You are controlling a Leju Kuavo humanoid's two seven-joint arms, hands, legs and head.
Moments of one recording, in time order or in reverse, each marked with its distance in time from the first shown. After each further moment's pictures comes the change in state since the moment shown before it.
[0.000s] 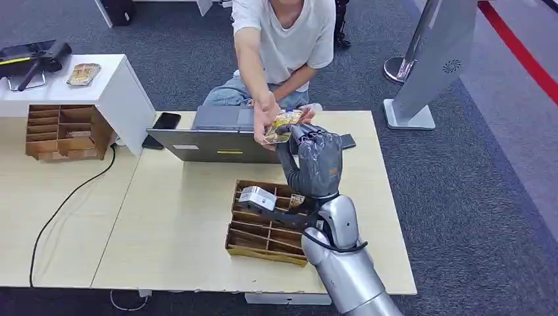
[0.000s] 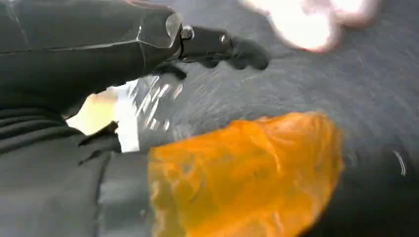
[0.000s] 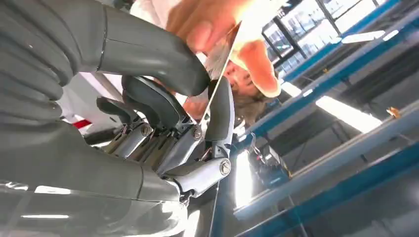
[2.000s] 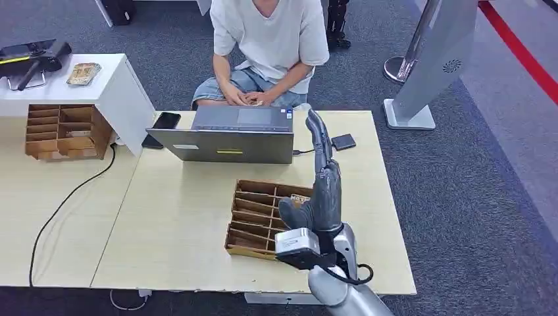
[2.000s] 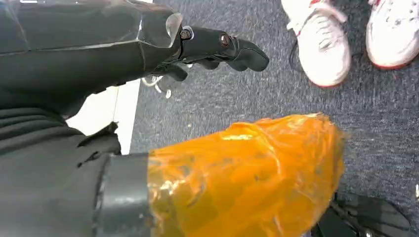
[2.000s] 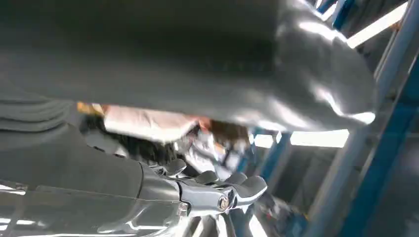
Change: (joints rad) left arm 0.050 -0.033 1.249 -0.009 -0.800 0.035 -0.011; right arm 0.141 -0.167 0.280 -0.311 -0.678 0.081 -0.110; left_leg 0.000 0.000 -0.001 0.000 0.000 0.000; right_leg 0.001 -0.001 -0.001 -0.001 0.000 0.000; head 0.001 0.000
